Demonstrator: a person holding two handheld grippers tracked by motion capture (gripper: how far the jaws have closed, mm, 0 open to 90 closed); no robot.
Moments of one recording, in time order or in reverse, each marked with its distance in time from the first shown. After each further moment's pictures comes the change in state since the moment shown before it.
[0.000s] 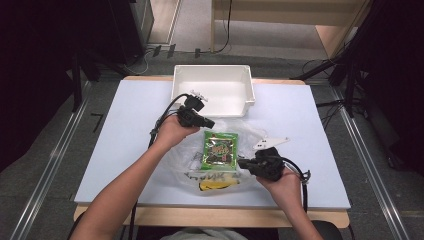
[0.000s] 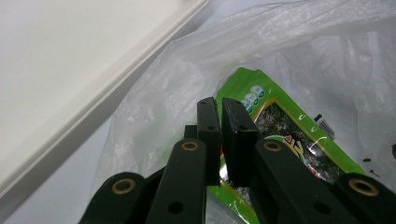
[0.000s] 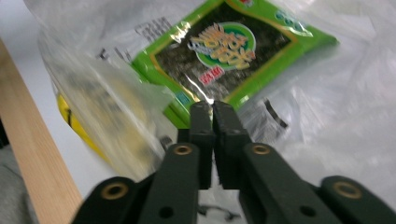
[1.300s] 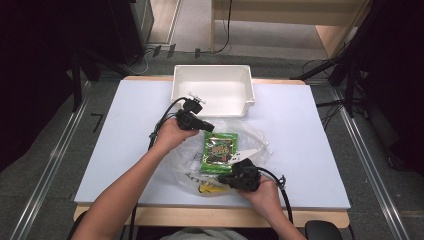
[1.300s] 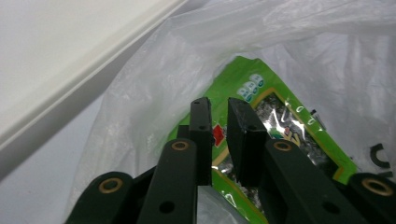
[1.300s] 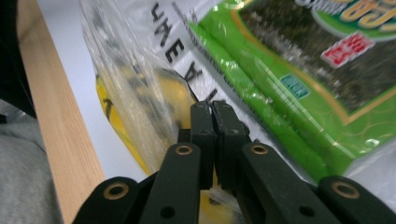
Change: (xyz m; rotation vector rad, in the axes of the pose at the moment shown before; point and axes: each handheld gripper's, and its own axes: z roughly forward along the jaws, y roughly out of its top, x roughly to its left) left arm 0.006 -0.011 0.003 0.009 -0.054 -0.055; right arm 0.033 -0.012 0.054 0.102 0.136 -0.048
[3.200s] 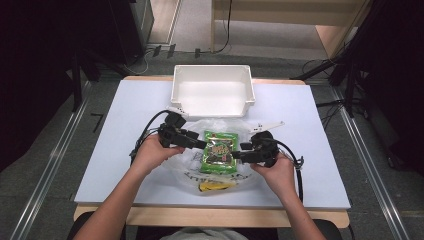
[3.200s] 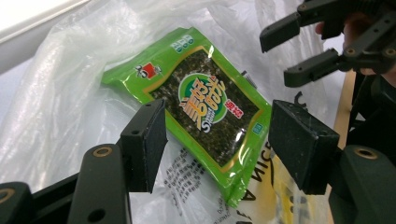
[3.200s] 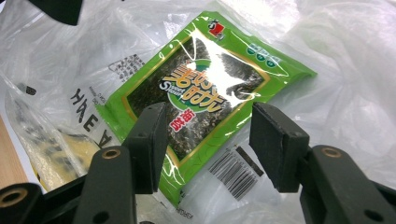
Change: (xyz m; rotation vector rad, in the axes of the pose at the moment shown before) left arm -0.035 -0.053 -0.050 -0.079 -0.080 0.015; right arm -0.053 0.034 -0.049 -0.100 -0.142 0.114
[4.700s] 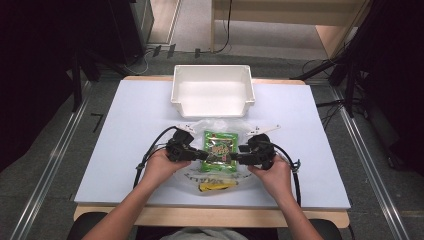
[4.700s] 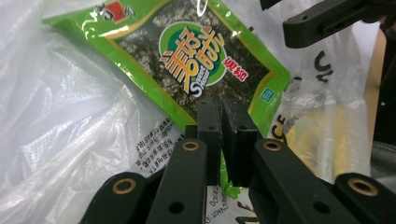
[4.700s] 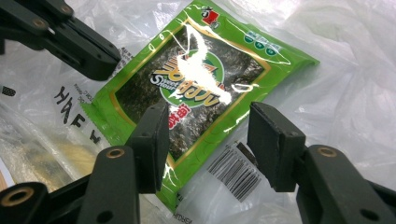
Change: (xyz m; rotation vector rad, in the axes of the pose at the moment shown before) left arm -0.012 -0.031 0.039 0.058 0.039 0.008; right arm 0.005 -0.006 0.013 0.010 -0.037 0.020
